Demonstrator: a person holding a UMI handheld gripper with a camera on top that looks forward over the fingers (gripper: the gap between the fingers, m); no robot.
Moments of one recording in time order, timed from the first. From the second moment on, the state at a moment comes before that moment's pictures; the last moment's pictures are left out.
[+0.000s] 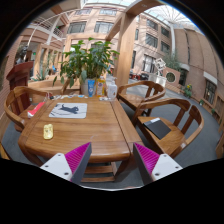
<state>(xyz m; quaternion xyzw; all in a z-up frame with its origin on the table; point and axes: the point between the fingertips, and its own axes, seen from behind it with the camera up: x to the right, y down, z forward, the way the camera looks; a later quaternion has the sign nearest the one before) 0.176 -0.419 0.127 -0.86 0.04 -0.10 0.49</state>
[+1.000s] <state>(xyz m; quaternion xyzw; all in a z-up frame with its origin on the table) -0.107 -0.249 -0.010 -0.89 -0.09 0.00 0.45</state>
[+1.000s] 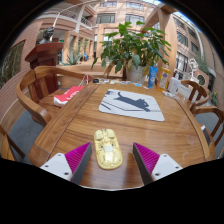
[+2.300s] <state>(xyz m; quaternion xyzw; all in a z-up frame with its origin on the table) -0.066 -0.002 0.138 -0.83 -0.01 0.02 0.56</state>
